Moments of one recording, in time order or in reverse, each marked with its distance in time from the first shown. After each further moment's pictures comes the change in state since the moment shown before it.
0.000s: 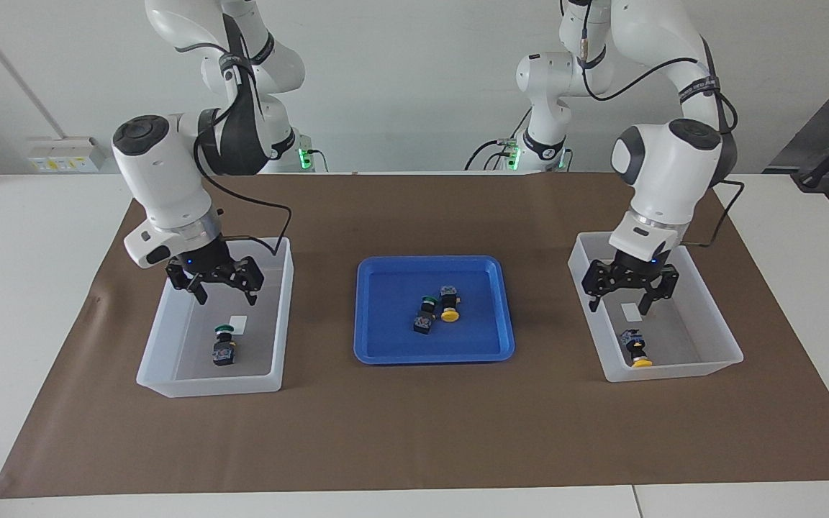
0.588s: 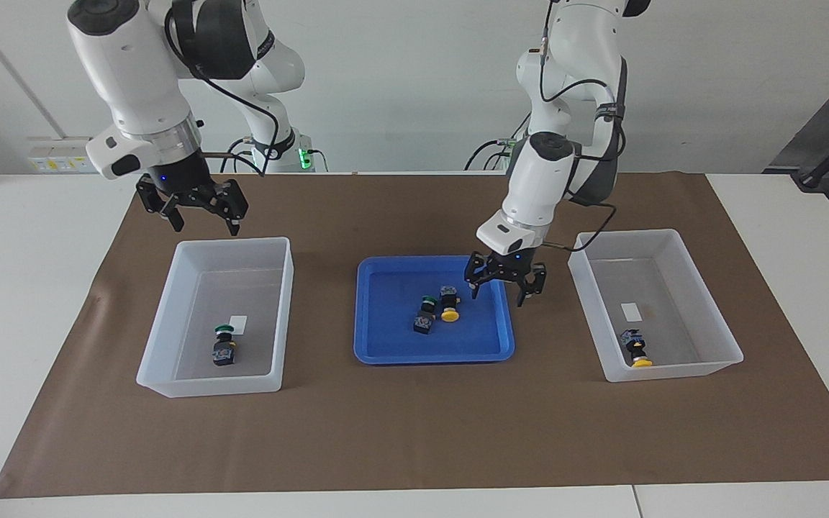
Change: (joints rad) left arm -0.302 0.057 -0.008 -0.152 0.000 0.199 -0.247; right arm -0.002 -0.114 -0.009 0.239 -0.035 -0.468 0.014
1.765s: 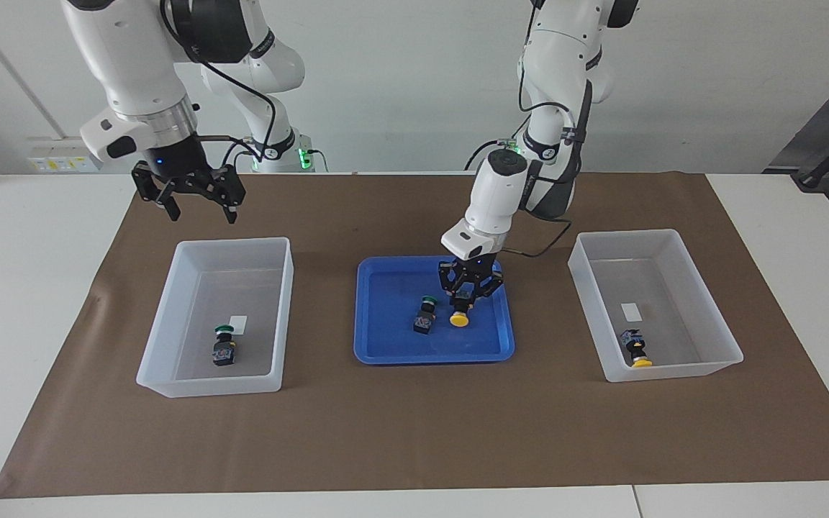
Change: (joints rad) left arm -0.061 0.015 0.032 -0.056 0.000 0.114 -0.083; right arm 0.080 -0.014 -0.026 -0.087 0.004 0.126 0.054
